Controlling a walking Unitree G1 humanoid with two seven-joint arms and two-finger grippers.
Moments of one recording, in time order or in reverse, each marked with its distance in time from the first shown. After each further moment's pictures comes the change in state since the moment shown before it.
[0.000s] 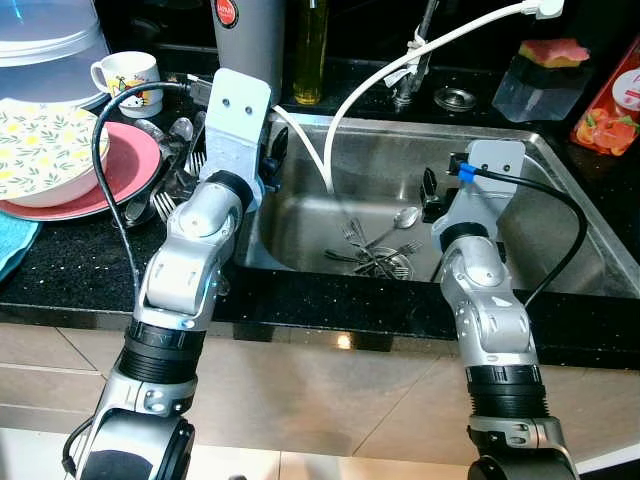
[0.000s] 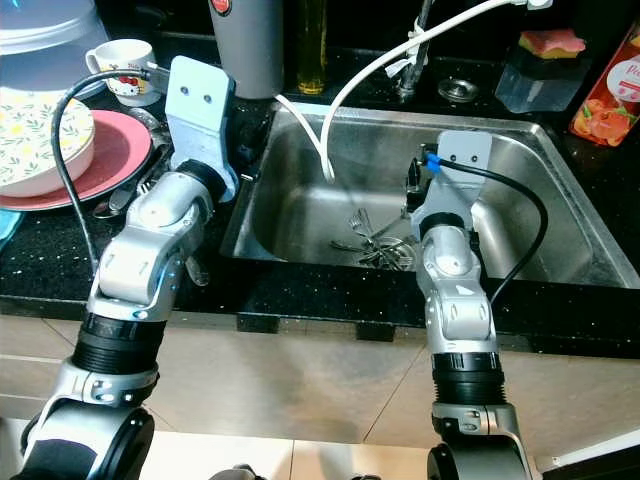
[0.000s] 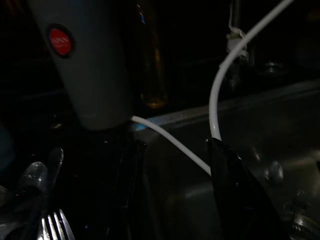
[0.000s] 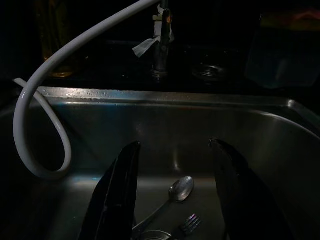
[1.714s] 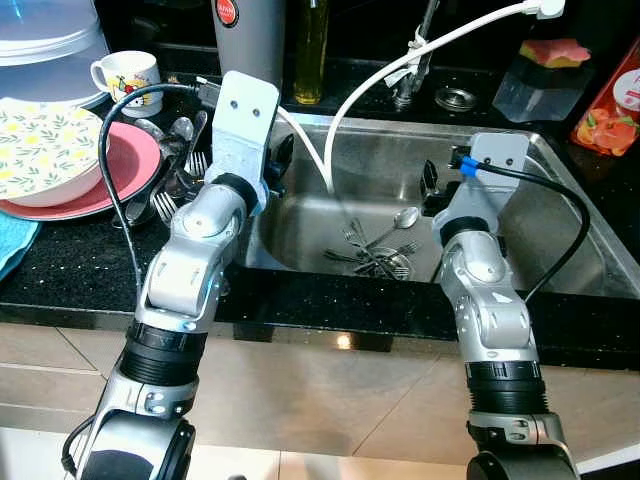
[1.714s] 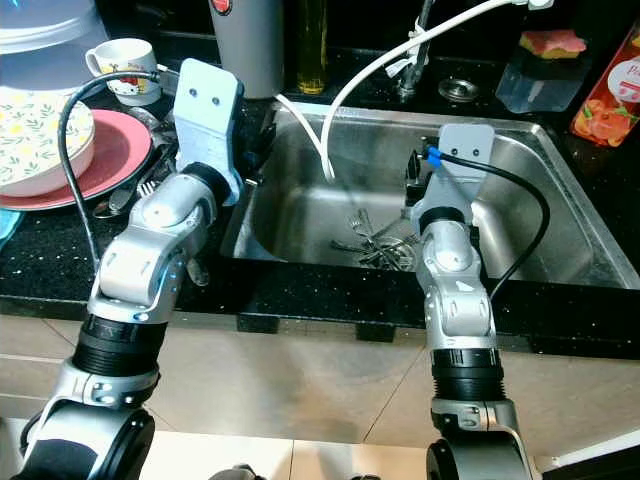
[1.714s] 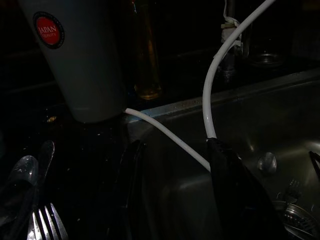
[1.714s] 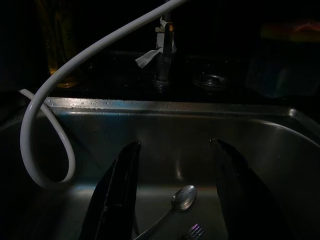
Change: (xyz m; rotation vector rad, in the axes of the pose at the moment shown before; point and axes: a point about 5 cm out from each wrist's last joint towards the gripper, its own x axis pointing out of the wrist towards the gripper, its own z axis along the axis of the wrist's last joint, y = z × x) left arm 0.000 -0.004 -0.001 -0.013 0.028 -0.014; right arm 0.002 0.002 0.007 0.010 -0.030 0.005
